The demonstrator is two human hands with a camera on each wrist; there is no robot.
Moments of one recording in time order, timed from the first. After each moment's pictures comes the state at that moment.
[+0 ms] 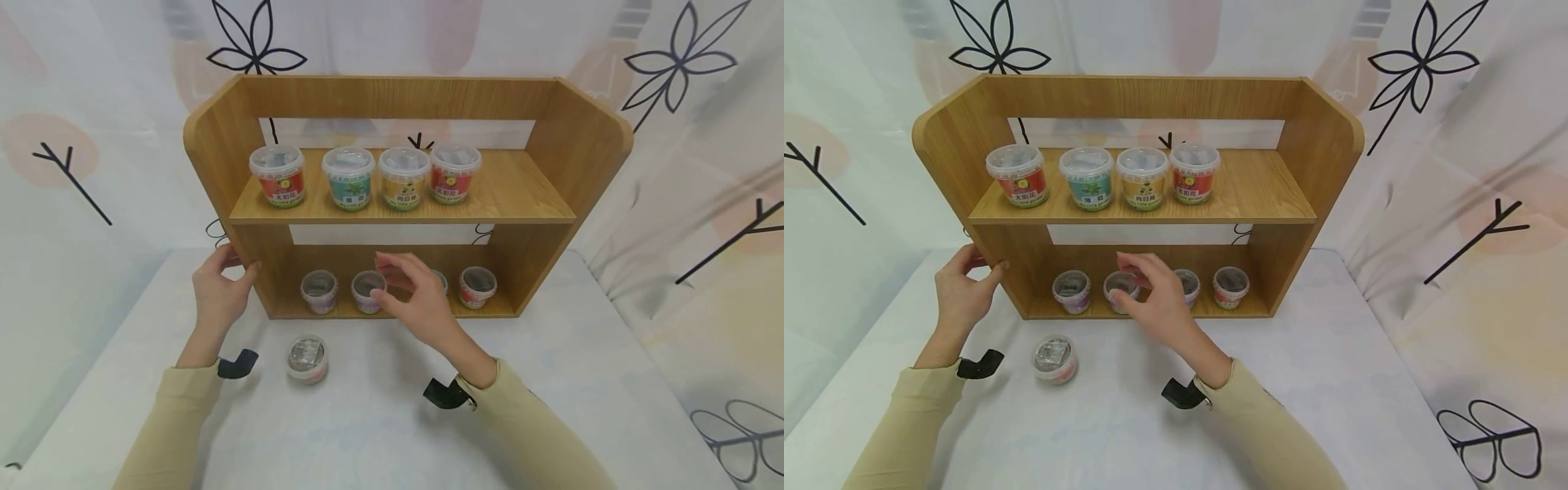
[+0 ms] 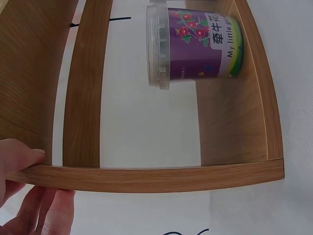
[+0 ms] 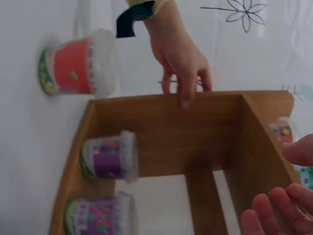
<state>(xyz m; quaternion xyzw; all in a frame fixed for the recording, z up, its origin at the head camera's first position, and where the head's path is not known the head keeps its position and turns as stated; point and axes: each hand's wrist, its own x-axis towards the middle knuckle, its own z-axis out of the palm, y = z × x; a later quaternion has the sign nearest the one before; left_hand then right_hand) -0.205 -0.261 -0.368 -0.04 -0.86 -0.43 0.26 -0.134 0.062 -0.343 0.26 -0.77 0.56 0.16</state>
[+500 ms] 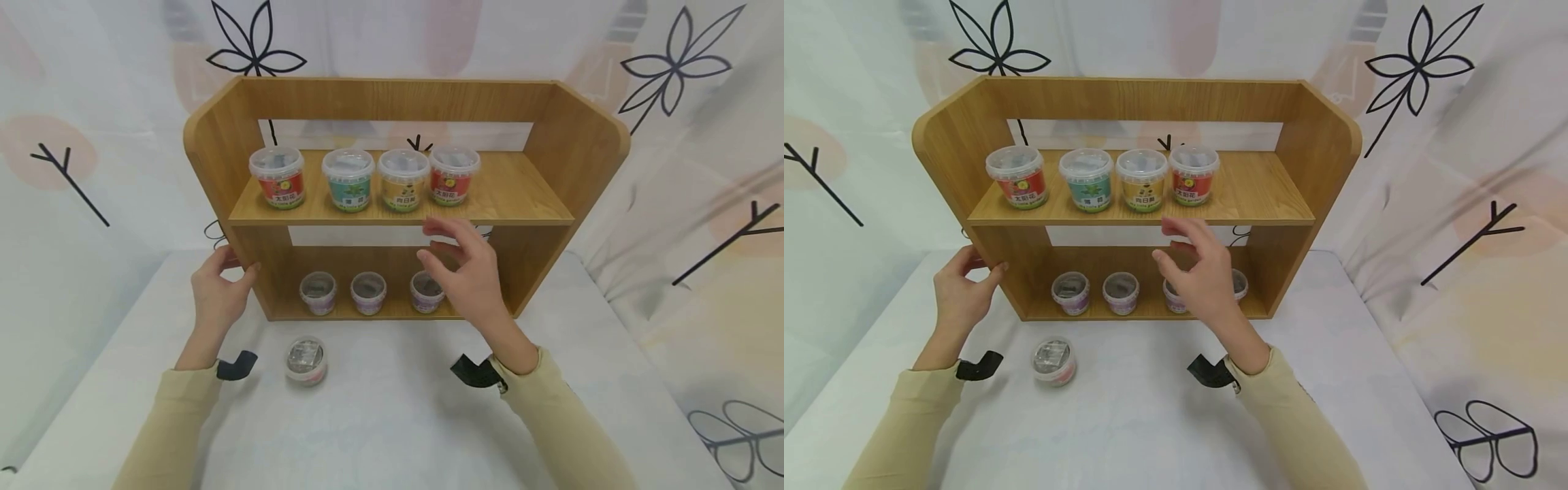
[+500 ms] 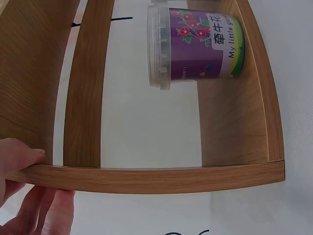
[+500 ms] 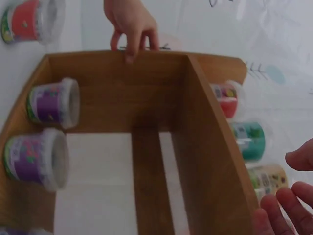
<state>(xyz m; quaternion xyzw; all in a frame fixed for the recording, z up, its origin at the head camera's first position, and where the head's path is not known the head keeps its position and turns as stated) -0.203 -0.260 -0.367 -0.04 -0.87 -0.43 0.26 -0.135 0.106 -0.296 0.24 -0.74 0.56 0.28</state>
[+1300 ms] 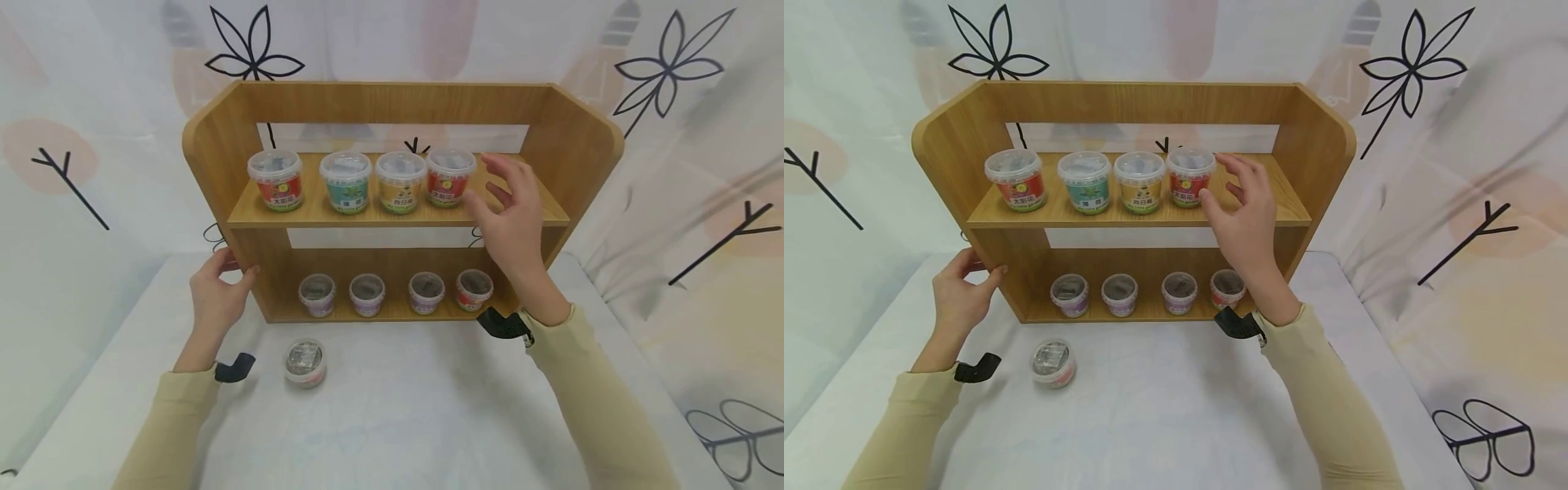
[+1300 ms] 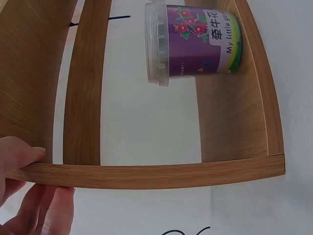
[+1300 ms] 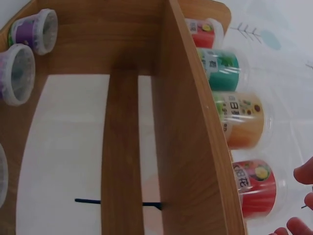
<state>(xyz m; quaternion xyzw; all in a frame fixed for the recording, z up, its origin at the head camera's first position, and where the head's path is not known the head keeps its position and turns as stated) -0.203 -0.260 -0.368 -0.04 -0.87 -0.42 0.26 -0.168 0.151 -0.245 0.14 -0.76 0.51 0.39</state>
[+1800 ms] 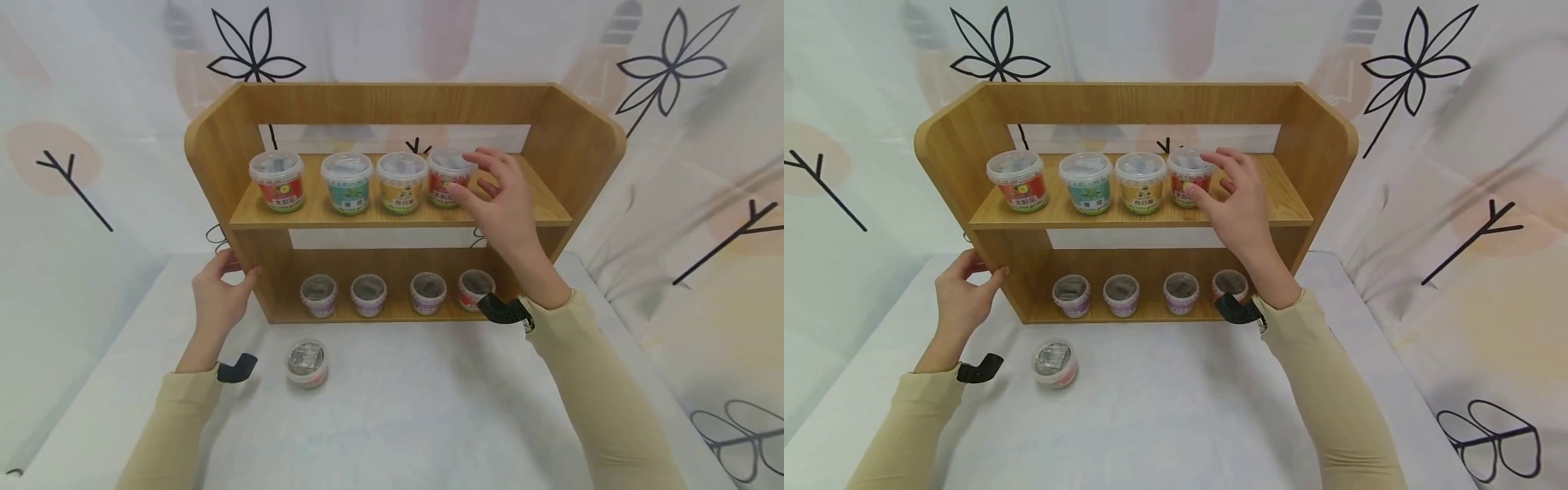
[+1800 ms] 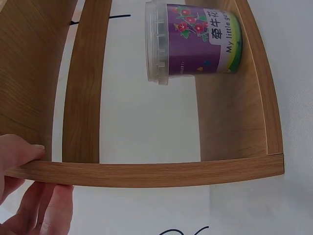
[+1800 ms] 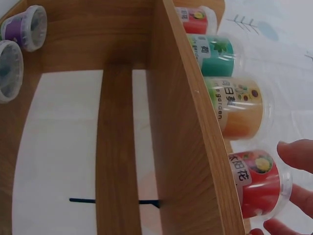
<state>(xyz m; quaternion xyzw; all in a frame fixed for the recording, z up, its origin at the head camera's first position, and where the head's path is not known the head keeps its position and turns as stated) -0.204 -0.262 -0.370 -0.05 -0.87 -0.42 0.26 -0.179 0.151 -0.230 0.11 -0.82 0.49 0.27</state>
